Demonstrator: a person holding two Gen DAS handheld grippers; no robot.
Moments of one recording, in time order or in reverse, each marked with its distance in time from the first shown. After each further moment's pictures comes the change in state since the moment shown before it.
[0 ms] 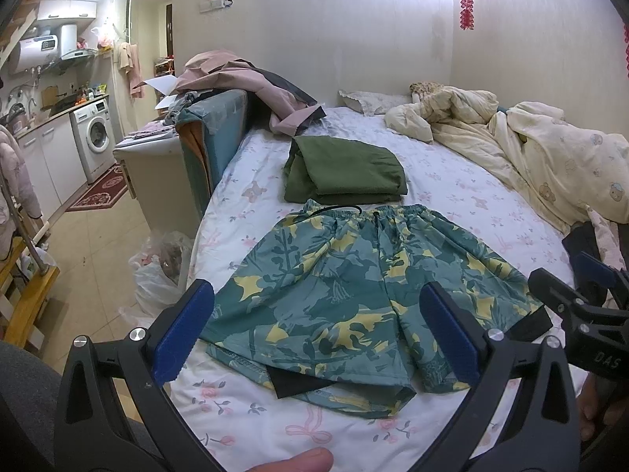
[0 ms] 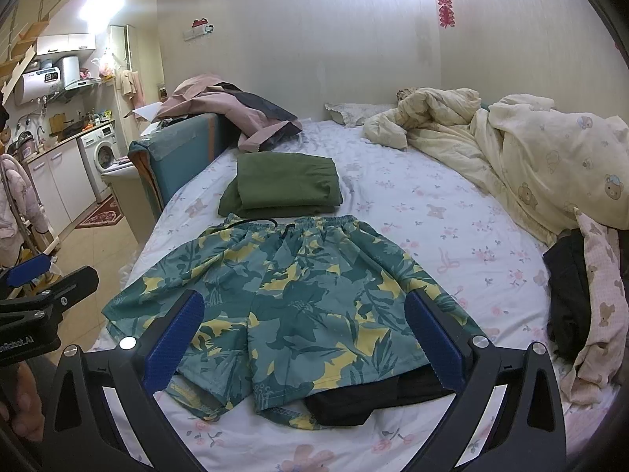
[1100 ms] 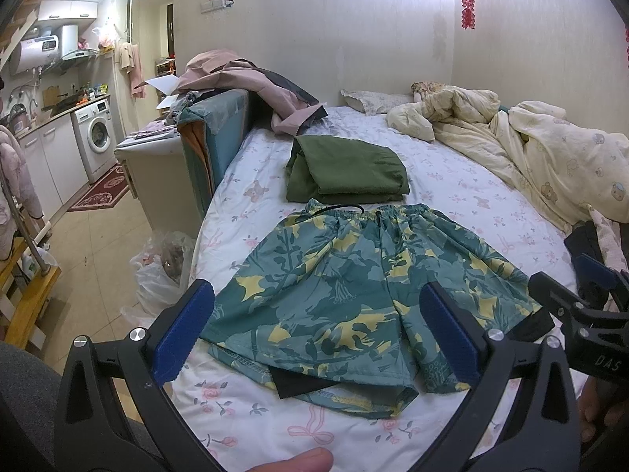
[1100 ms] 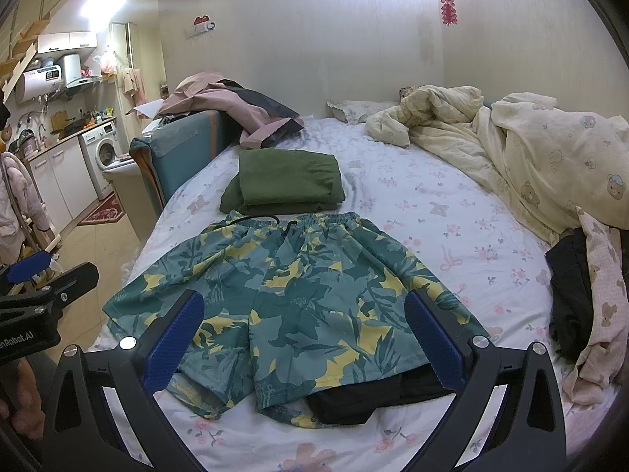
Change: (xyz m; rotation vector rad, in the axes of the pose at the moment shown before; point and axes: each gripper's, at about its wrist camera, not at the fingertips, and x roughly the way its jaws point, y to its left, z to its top) left arm 0.000 0.001 -0.001 0.000 0.002 -0.001; right arm 0.002 0.001 -0.002 -0.002 0.008 -0.002
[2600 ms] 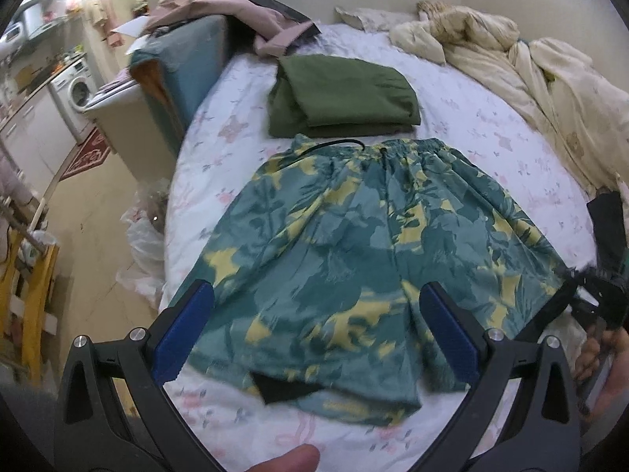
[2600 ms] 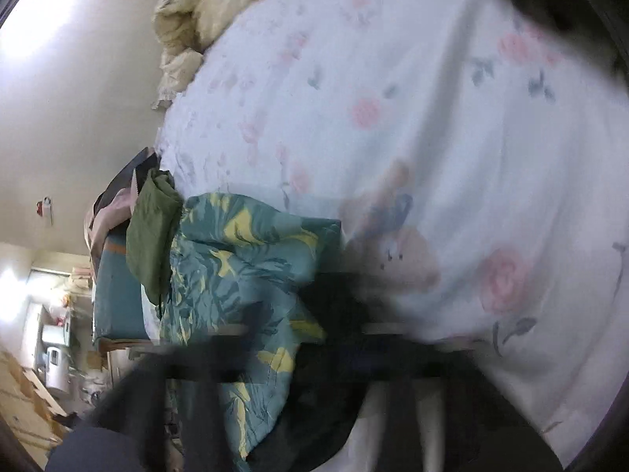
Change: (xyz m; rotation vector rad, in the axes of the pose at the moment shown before) left arm 0.108 -0.028 0.037 0.054 0.350 0.020; right arm 0.135 -0.257 -0.120 1.086 0.291 0.125
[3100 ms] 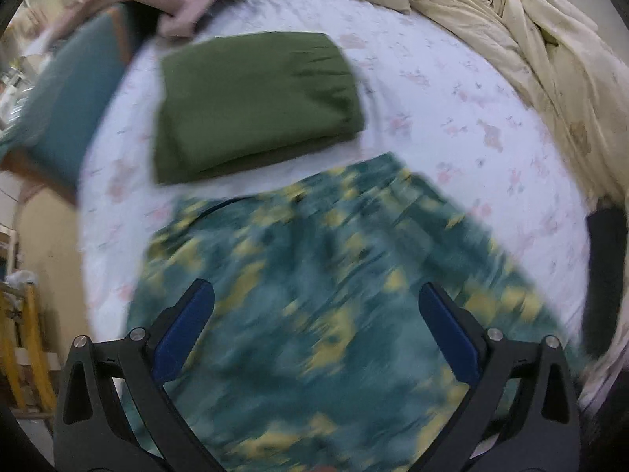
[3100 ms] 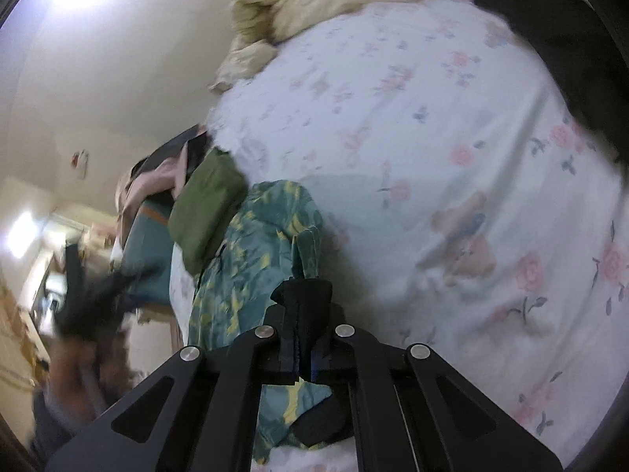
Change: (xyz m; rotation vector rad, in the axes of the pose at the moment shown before) left arm 0.121 -0.114 0.156 0.107 0.248 -0.115; right arm -0.046 0.067 -0.022 -0.220 -0.012 0.079
